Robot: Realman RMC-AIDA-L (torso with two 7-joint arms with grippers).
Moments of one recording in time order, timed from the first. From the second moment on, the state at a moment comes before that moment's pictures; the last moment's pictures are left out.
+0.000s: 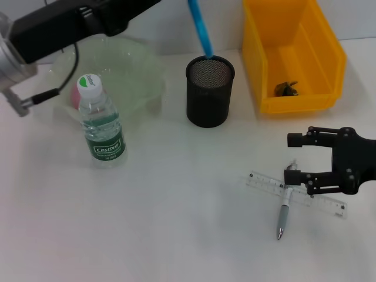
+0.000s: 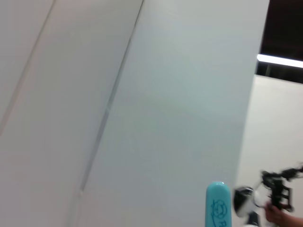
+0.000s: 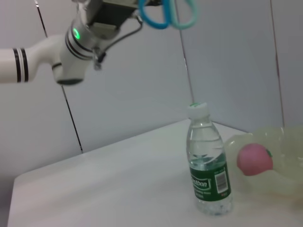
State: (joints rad) left arm -0.54 -2.08 1.15 0.89 1.15 1.54 -1.66; right arm 0.42 2.02 -0.55 -0.75 -2.03 -1.85 1.29
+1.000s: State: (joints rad) left arm -0.36 -2.08 2.14 0.86 -0.17 1.01 -0.48; right arm 0.40 2.08 -0.42 -0.74 -1.92 -1.80 1.06
